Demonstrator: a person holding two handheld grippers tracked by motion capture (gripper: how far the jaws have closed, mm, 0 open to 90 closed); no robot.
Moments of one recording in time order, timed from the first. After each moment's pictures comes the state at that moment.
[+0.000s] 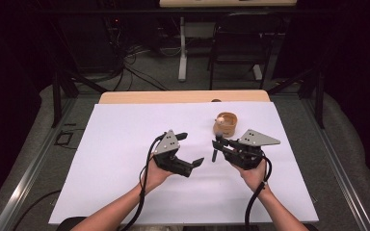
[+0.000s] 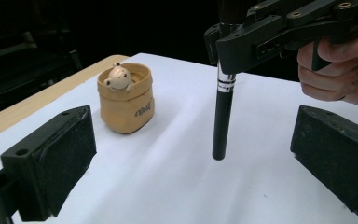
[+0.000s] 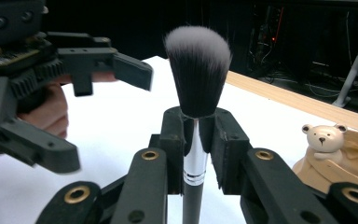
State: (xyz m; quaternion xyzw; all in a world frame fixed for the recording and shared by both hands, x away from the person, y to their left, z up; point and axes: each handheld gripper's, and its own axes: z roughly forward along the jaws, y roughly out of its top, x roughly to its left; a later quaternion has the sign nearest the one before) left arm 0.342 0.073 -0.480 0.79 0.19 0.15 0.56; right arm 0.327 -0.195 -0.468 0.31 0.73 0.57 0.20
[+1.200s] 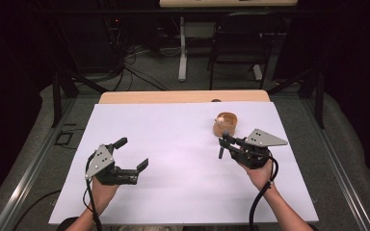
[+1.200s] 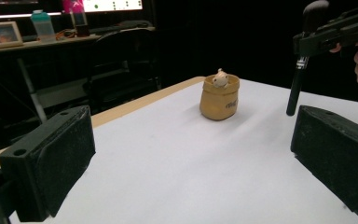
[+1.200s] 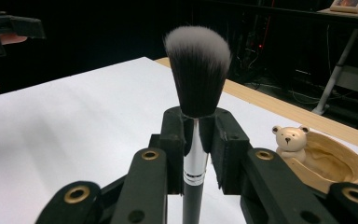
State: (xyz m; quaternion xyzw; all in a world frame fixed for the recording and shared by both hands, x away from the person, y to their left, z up) left arm 0.293 0.216 -0.487 0.71 0.27 0.26 0.60; right arm 0.326 -0.210 -0.464 0.30 0.73 0.57 0.23
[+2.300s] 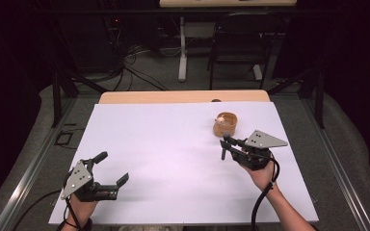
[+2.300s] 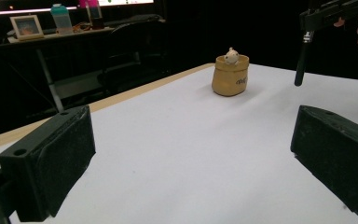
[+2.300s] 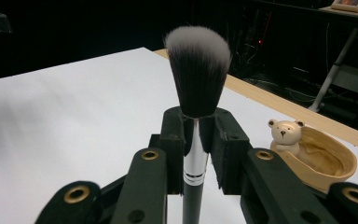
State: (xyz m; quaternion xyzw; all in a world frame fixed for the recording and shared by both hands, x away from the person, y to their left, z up) left arm 0.261 0.262 -0.505 0.71 0.28 0.28 0.58; right arm 0.323 -0.213 -0.464 0.29 0.75 0.55 0.24
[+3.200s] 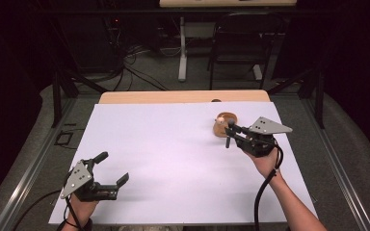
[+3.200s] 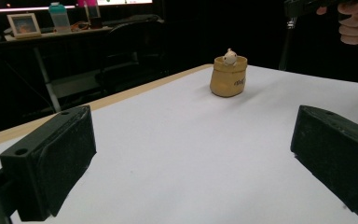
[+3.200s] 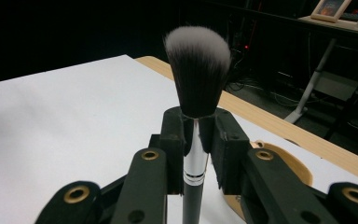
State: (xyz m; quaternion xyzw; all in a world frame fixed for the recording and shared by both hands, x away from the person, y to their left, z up) left arm 0.262 0.263 -0.506 0.71 0.28 0.27 0.59; right arm 0.350 -0.225 -0.445 0.29 0.74 0.54 0.26
